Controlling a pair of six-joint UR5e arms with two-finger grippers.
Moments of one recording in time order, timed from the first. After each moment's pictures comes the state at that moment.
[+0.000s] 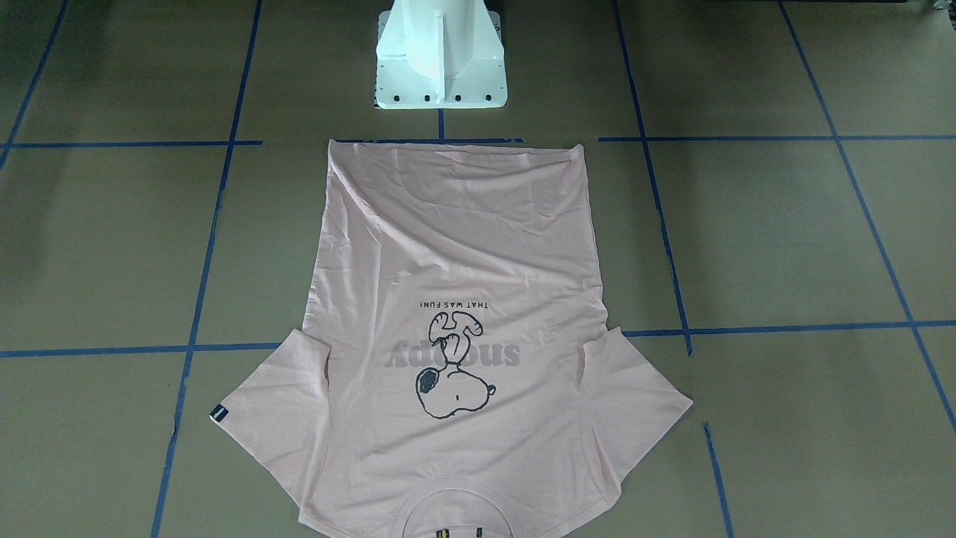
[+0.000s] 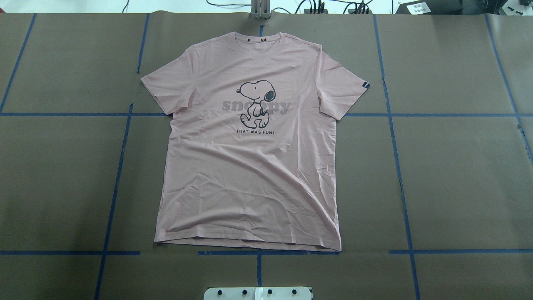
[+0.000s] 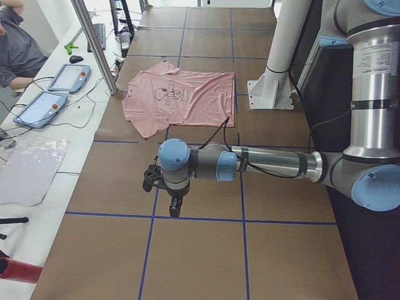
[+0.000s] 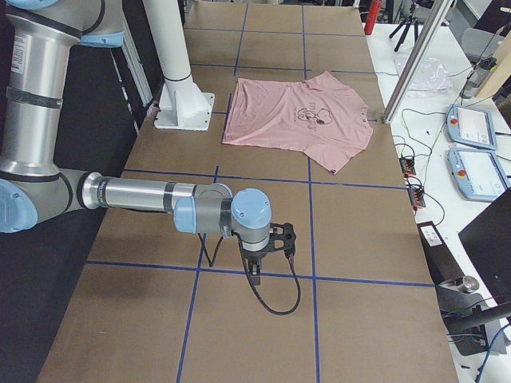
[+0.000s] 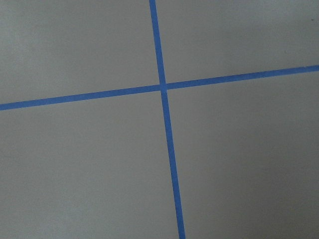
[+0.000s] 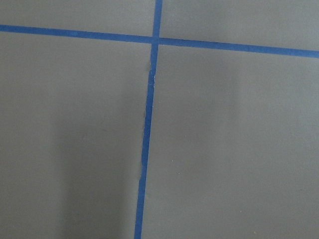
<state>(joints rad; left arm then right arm) -1.58 -1.49 -1.73 -1.55 -2.38 0.09 1.60 -1.81 1.78 -1.52 2.34 -0.07</state>
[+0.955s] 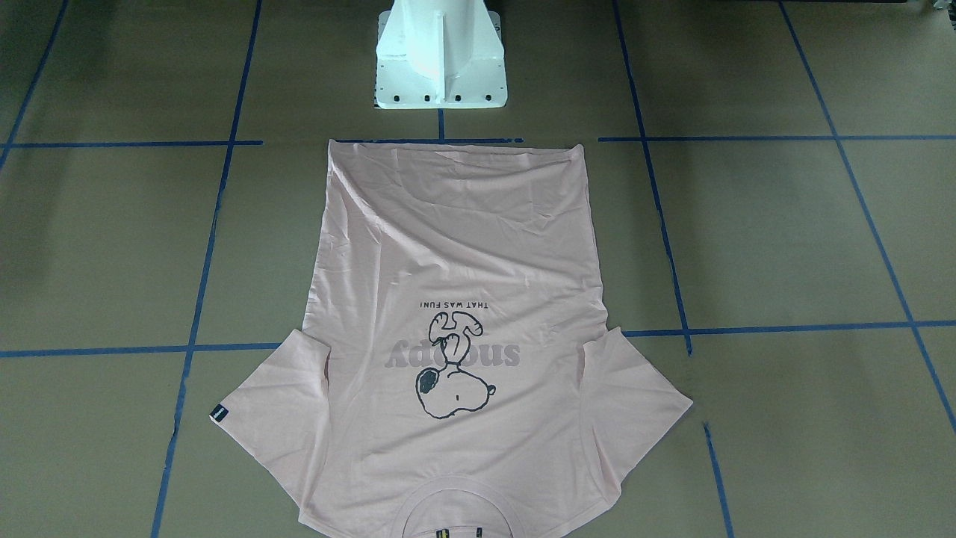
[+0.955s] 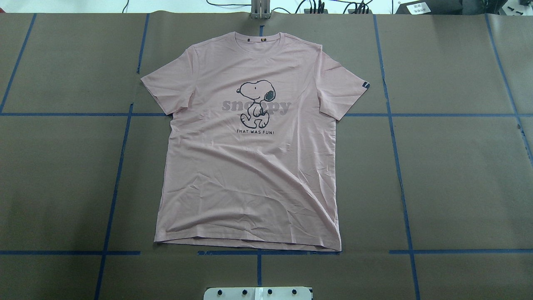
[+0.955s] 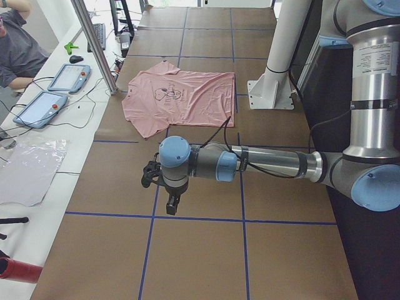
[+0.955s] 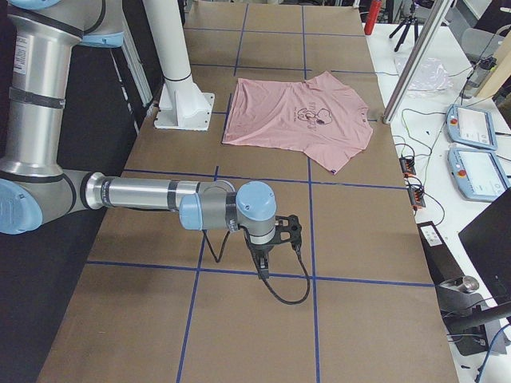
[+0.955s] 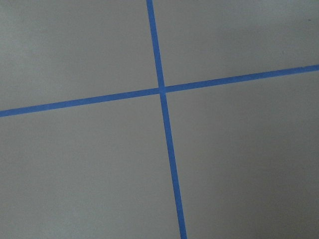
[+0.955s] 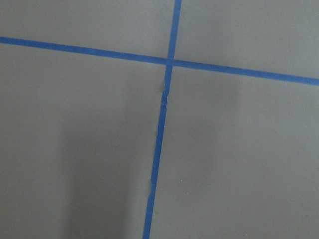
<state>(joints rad) -1.57 -1.49 -1.73 -1.63 -2.38 0.09 1.57 -1.77 1.79 -1.45 2.34 -0.06</state>
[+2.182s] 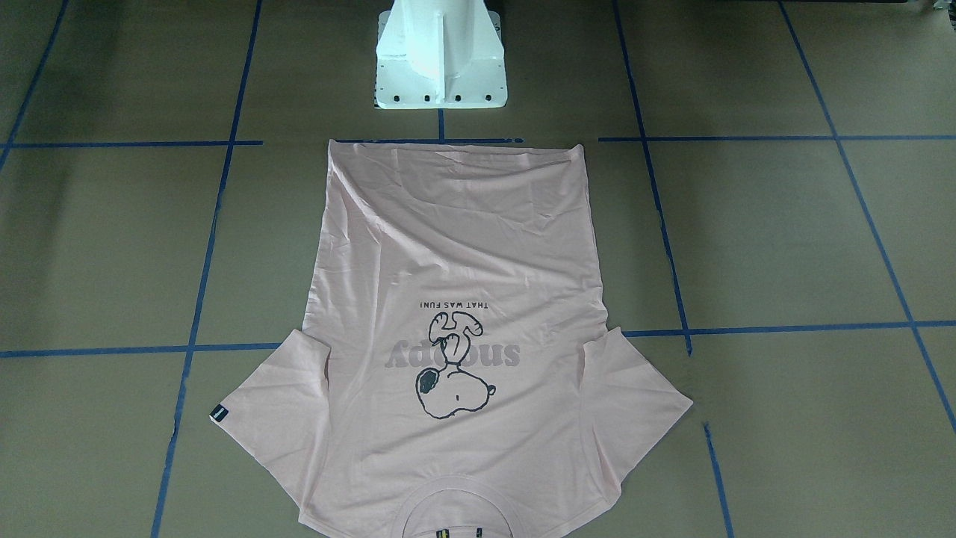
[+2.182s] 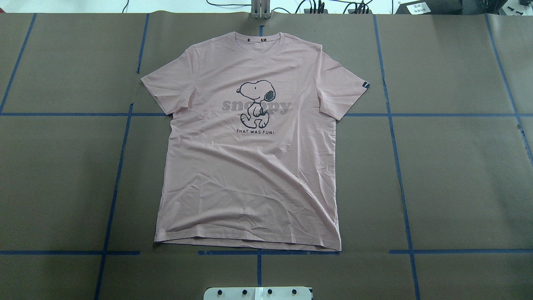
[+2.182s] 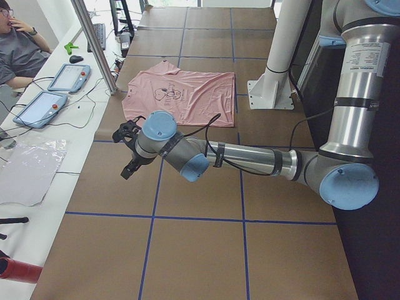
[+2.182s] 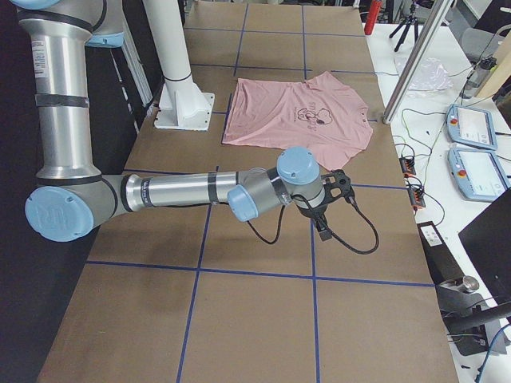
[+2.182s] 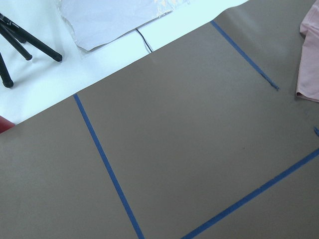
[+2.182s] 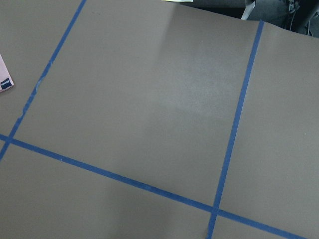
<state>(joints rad) -1.57 -1.67 -1.59 -2.20 -2.38 -0.04 1.56 -1.54 1.67 -1.15 2.40 0.11</state>
